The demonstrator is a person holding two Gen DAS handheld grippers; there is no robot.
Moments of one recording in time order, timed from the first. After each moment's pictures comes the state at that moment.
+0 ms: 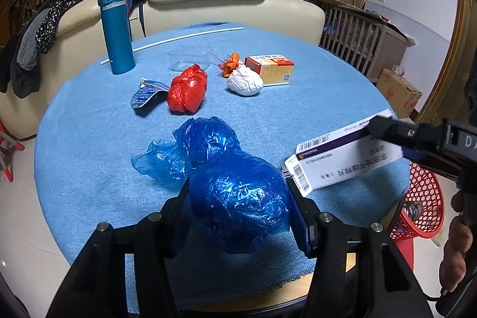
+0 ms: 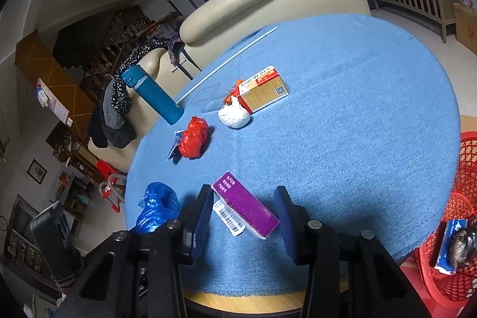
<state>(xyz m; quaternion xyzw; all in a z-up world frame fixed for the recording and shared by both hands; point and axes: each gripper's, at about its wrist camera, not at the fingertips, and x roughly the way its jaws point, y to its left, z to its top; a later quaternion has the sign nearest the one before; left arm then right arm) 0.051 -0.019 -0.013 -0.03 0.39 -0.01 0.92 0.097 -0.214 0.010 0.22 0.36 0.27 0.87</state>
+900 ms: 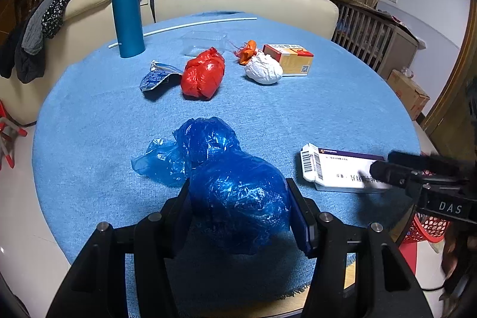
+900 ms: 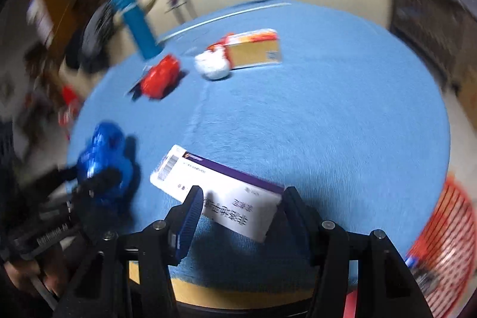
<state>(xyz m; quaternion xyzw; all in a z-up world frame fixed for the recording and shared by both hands) 0.058 -0.001 -0.029 -0.05 0.41 0.01 0.91 0.109 -0.187 -0.009 -0.01 0.40 0.26 0.88</state>
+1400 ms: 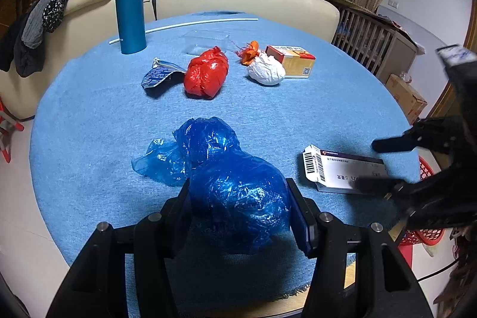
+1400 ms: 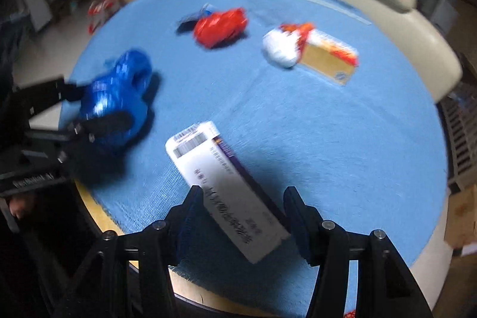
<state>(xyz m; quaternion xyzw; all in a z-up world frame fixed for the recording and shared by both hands) 0.059 0.009 -0.031 -0.07 0.41 0.00 0.91 0.120 -0.130 -0.005 -0.24 0.41 0.34 0.81</state>
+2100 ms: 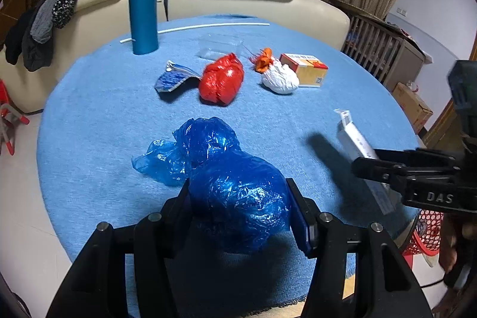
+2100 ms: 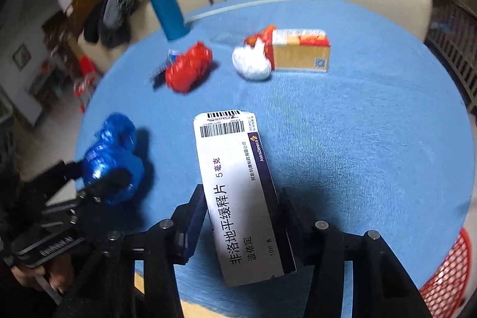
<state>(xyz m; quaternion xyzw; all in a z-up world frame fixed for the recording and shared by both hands) 0.058 0.019 -0.023 -0.08 0.40 0.03 0.91 0.130 -0.156 -0.002 -0.02 0.42 0.31 0.85</state>
